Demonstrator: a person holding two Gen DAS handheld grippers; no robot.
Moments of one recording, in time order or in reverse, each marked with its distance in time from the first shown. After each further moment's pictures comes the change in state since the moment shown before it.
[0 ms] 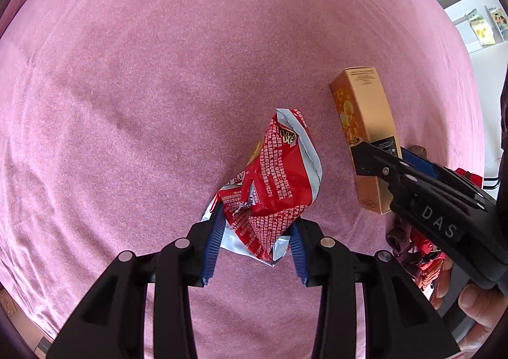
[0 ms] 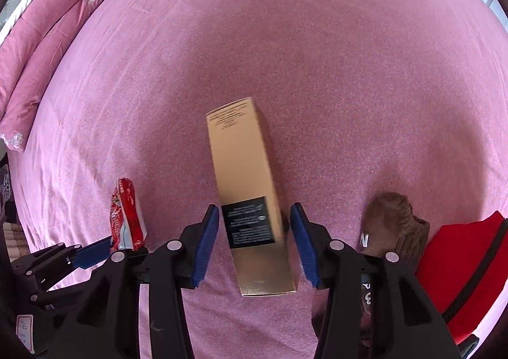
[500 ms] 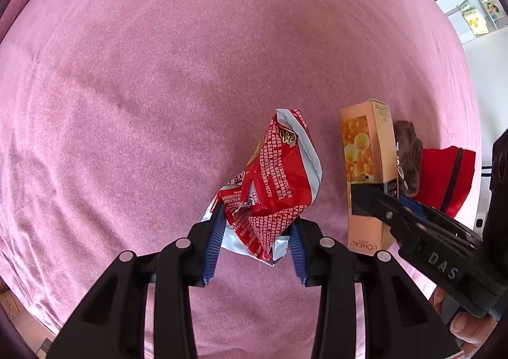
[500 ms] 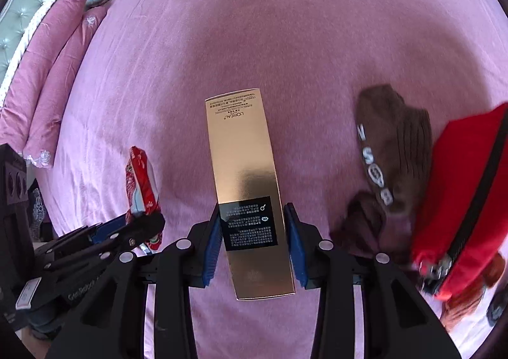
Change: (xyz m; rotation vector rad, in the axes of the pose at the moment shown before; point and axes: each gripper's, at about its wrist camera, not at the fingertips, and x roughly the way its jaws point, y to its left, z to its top) left arm -0.011 -0.002 -0.038 0.049 0.000 -0.001; right arm -0.028 -0.021 -0.075 0.174 0.029 0.165
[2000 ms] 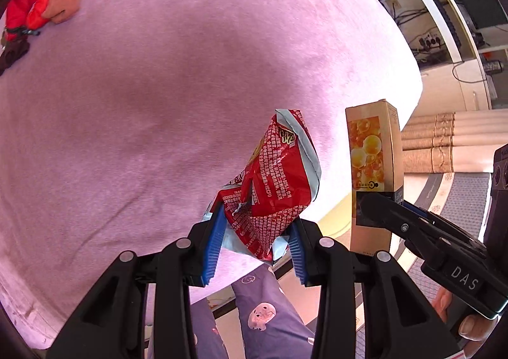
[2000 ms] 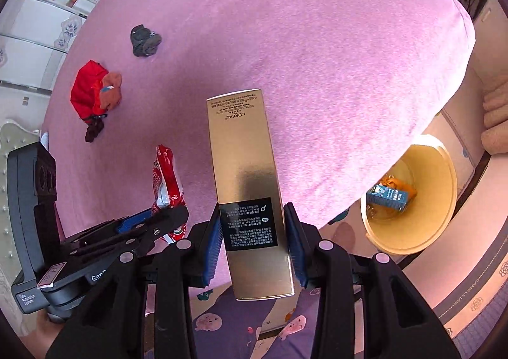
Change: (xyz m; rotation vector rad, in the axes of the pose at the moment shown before) left arm 0.021 -0.288 -0.413 0.962 0.354 -0.098; right arm -0.189 -0.205 -0.529 0.971 -0.324 -0.047
